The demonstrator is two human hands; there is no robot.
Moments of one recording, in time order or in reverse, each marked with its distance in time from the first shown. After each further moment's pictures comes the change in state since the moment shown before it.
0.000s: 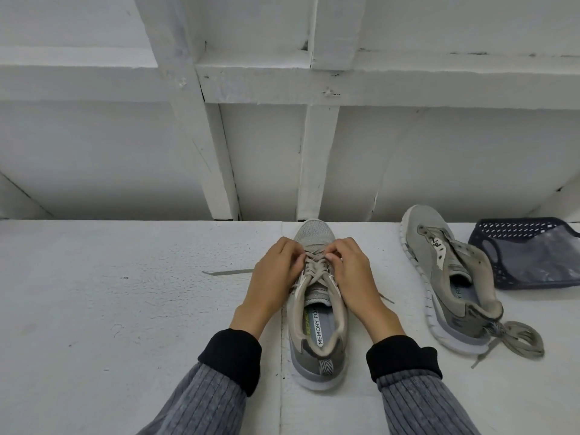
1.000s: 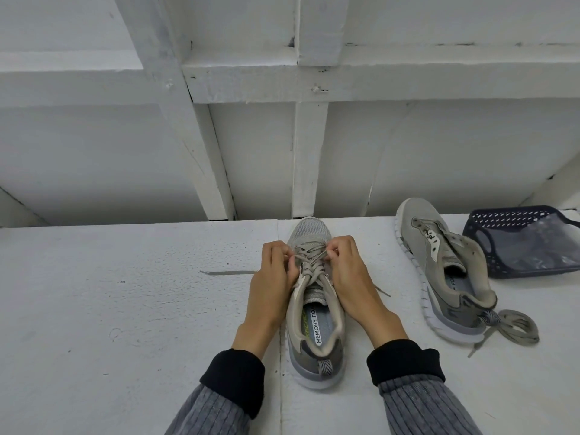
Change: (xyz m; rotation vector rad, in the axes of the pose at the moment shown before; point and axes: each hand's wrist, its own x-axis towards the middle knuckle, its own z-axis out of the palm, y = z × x) left_hand -0.025 0.014 0.005 -0.147 0.130 -0.106; right_hand -0.016 -0.004 -0.005 0.026 -0.033 0.008
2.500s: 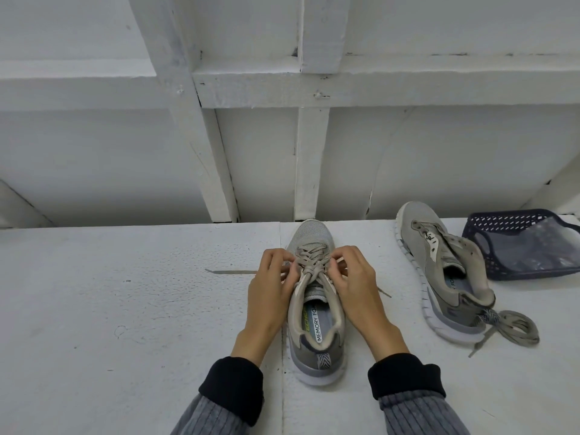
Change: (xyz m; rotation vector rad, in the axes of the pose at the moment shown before) left_hand -0.012 -0.007 -0.005 -0.137 0.019 -0.016; right_hand -0.020 -0.005 0.000 0.028 0.133 -0.050
